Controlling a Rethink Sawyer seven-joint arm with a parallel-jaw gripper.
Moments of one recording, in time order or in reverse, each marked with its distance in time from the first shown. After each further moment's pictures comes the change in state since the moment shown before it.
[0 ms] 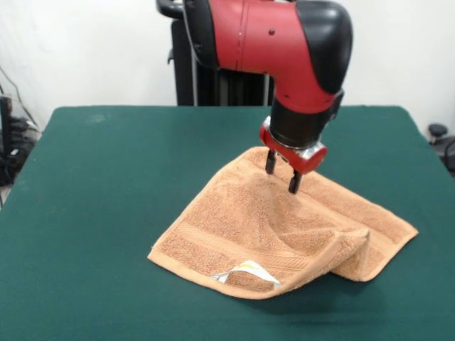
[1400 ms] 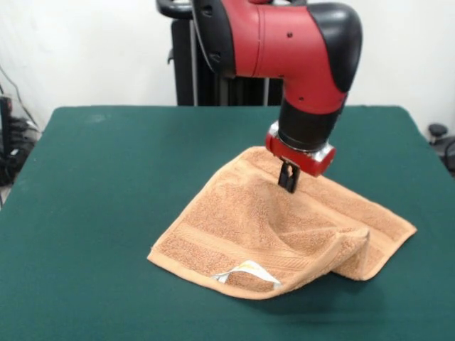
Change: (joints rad) arm -0.017 -0.014 0.070 -0.013 -0.164 -0.043 0.000
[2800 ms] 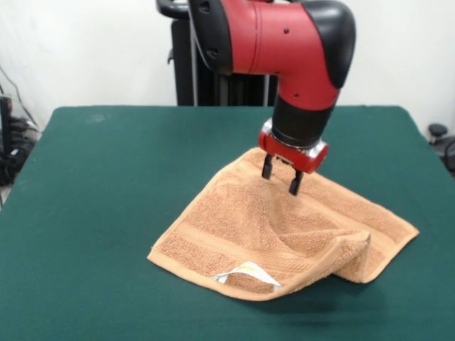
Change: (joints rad) arm -0.014 -0.013 0.009 0.013 -0.068 -0.013 0.000
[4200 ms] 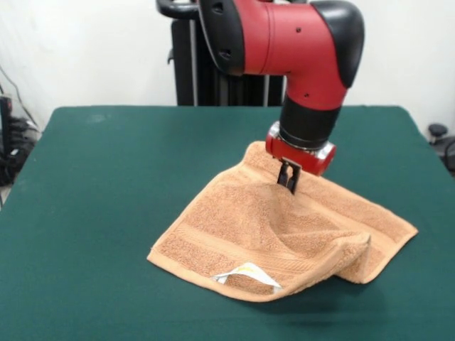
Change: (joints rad) arm 0.014 -0.001 0.009 -0.003 -0.030 -0.040 0.000
